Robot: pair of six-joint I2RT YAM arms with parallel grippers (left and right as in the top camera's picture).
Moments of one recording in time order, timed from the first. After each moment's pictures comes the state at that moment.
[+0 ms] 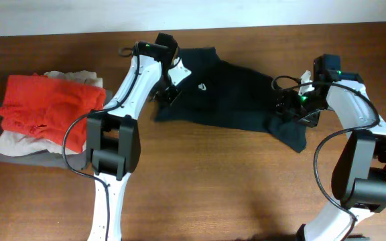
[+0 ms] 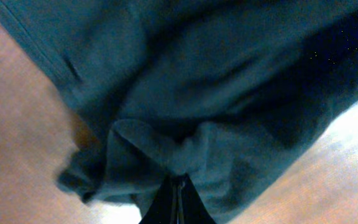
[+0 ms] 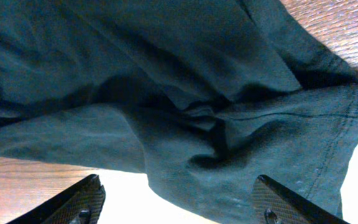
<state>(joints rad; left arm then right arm) -0.32 2.43 2.18 -1.30 0.12 0.38 -0.17 1.92 1.41 -0.93 -0.32 0.18</state>
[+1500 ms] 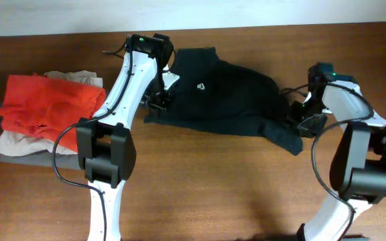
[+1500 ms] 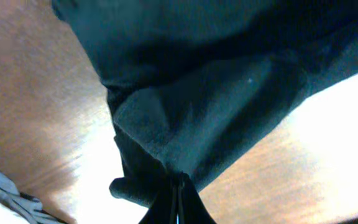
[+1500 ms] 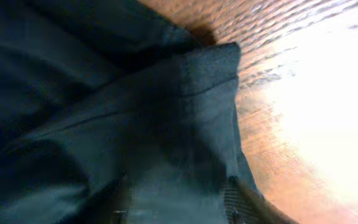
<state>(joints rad) -0.32 2.32 2.19 -1.58 0.03 0.17 -0.17 2.00 1.38 -1.02 -0.09 0.41</state>
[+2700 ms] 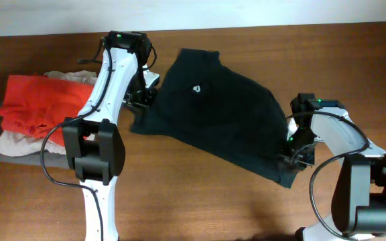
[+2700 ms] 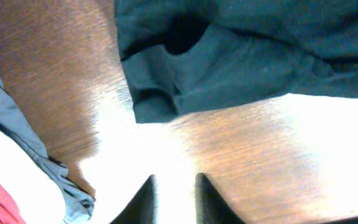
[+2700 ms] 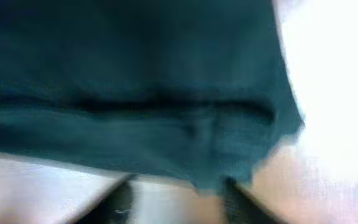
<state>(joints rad) -0.21 2.32 2.19 -1.63 -0.02 0.16 -0.06 1.73 1.07 -1.13 -0.18 0.25</state>
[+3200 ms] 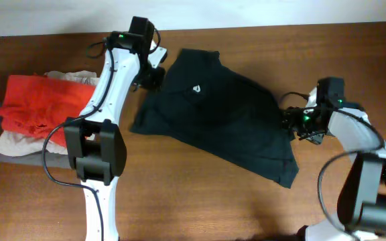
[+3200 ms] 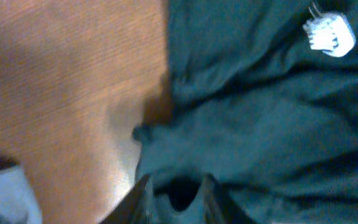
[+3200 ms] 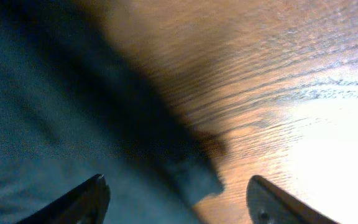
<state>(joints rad) -0.23 2.32 2.19 -1.21 0.05 0.17 -0.21 1.76 1.07 -0.67 -0.21 0.25</state>
